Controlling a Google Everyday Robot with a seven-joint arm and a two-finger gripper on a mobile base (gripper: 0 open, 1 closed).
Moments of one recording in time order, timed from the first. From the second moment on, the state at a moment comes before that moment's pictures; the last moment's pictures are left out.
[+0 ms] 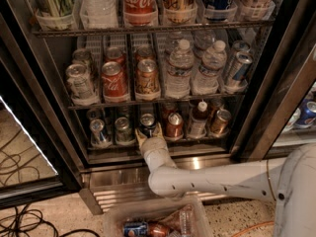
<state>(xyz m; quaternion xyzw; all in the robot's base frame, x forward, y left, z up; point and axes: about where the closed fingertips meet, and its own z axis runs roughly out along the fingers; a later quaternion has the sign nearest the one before) 0.671 0.035 0.591 -0.15 0.73 0.06 0.66</state>
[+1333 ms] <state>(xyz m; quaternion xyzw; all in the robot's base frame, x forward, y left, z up) 0.619 0.070 0.648 -0.24 0.70 0.11 0.67</state>
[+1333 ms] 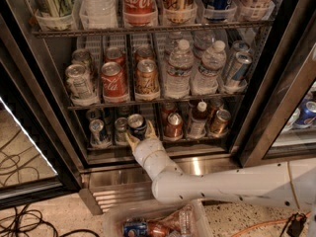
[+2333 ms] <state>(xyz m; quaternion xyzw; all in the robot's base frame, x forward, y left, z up) 0.555 0.035 0.639 -0.23 0.74 0.09 0.62</state>
